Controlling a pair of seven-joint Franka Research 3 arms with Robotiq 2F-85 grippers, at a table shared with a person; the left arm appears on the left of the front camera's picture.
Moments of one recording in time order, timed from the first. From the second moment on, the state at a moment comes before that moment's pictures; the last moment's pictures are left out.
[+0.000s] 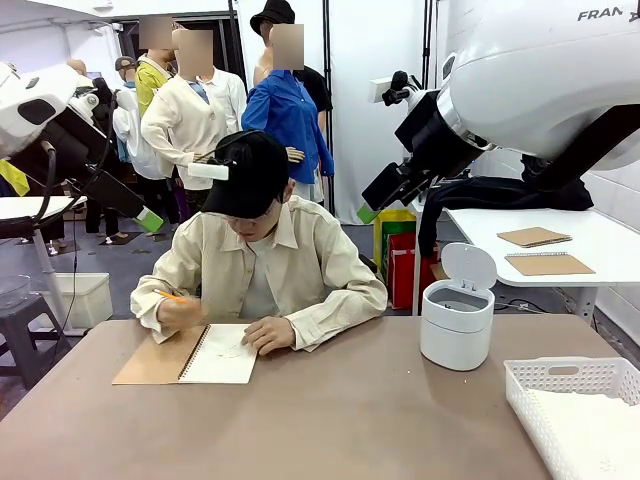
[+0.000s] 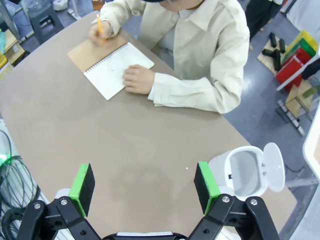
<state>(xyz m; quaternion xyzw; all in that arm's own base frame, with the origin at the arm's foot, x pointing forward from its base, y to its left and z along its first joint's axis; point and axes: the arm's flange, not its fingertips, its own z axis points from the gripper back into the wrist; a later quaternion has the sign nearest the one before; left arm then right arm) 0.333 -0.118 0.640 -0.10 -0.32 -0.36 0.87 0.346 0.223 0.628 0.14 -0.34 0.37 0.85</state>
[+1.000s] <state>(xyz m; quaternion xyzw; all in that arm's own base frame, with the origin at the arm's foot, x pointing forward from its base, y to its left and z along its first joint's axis) 0.333 -0.118 0.640 -0.10 -0.32 -0.36 0.87 0.346 0.223 0.628 0.14 -0.34 0.37 0.85</state>
